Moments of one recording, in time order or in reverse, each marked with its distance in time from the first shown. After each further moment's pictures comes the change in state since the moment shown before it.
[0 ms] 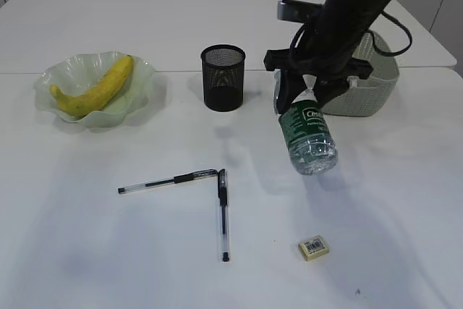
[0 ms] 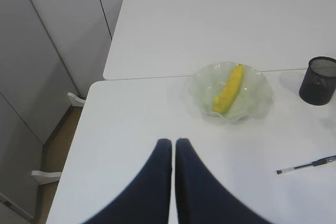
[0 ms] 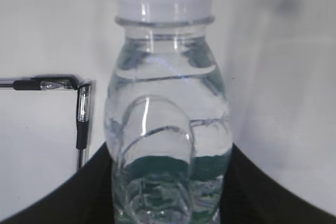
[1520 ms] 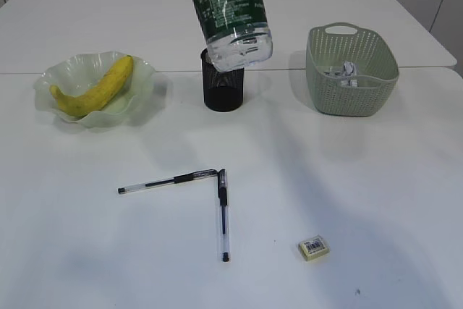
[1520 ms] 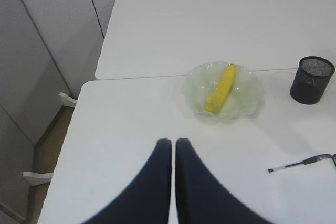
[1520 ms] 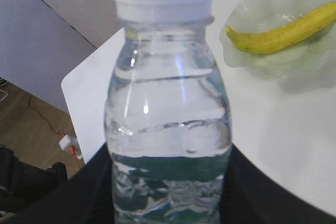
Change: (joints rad) left arm 0.000 0.000 0.000 -0.025 0.000 0.000; right arm 0.000 -0.278 0.000 0.732 -0.018 -0.774
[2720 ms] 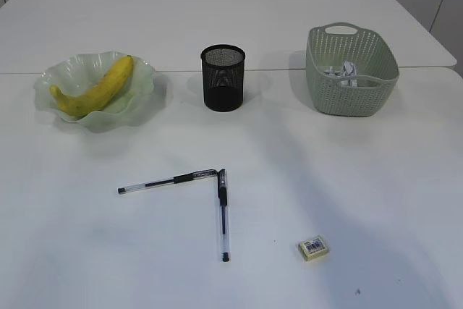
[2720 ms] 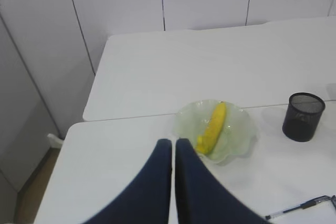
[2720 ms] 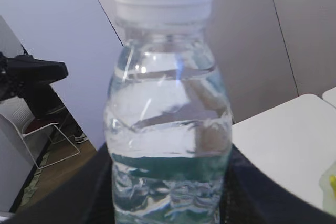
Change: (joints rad) left arm 0.000 0.000 0.105 -0.012 -0.229 0.000; right arm 0.001 -0.055 0.000 0.498 0.027 -0.333
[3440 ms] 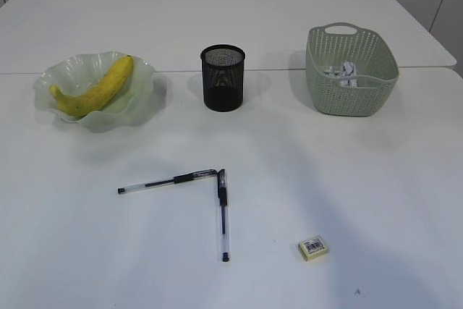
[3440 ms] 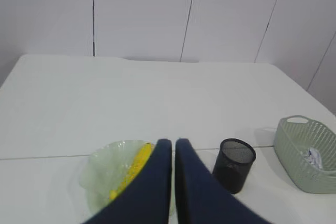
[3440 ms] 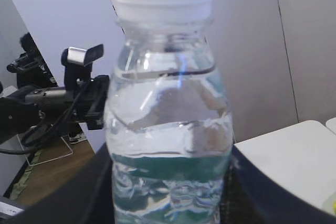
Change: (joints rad) left arm 0.000 0.149 0.331 -0.257 -0.633 0.000; right arm 0.000 -0.109 0.000 0.001 0.008 -0.002
